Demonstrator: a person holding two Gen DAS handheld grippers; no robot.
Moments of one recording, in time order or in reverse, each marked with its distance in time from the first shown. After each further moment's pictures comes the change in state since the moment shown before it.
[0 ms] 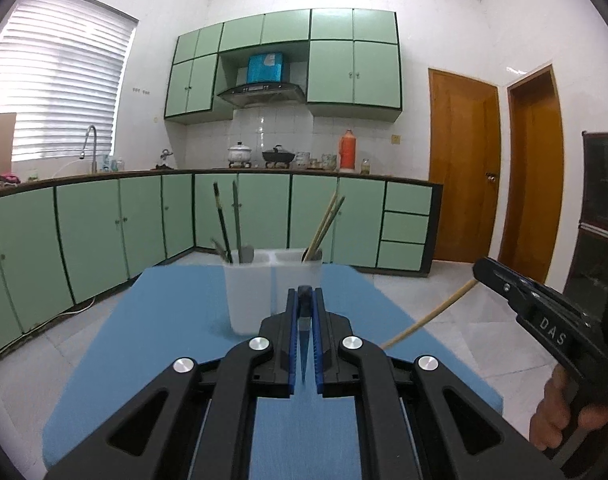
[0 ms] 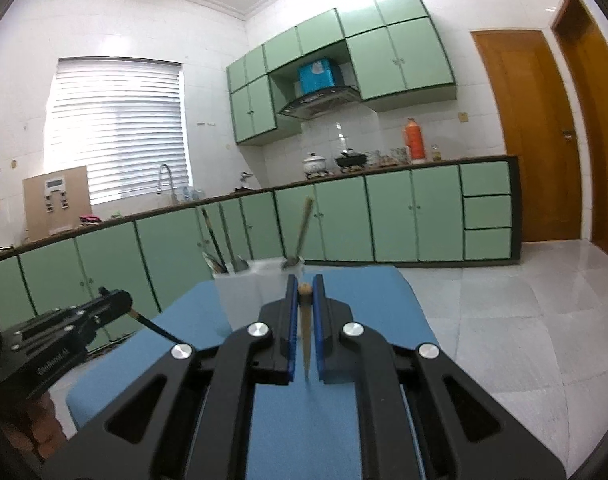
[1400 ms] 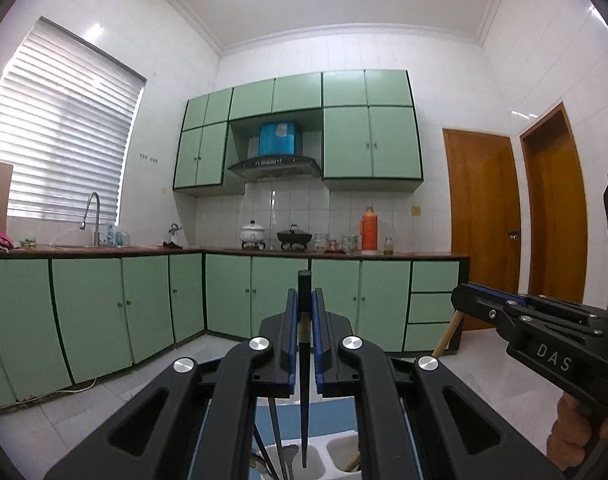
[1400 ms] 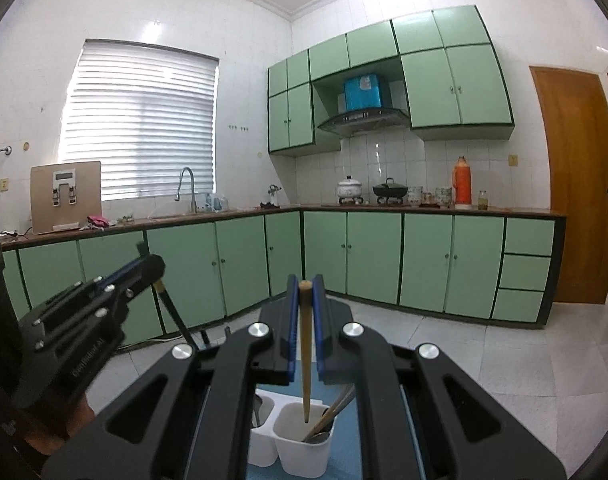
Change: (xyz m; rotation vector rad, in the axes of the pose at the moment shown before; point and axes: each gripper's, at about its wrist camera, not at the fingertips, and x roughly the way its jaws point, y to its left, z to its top) left arm 0.133 0.055 0.145 0.028 -0.263 0.064; right arm 0.169 0.031 0.157 -0.123 -0.011 0.054
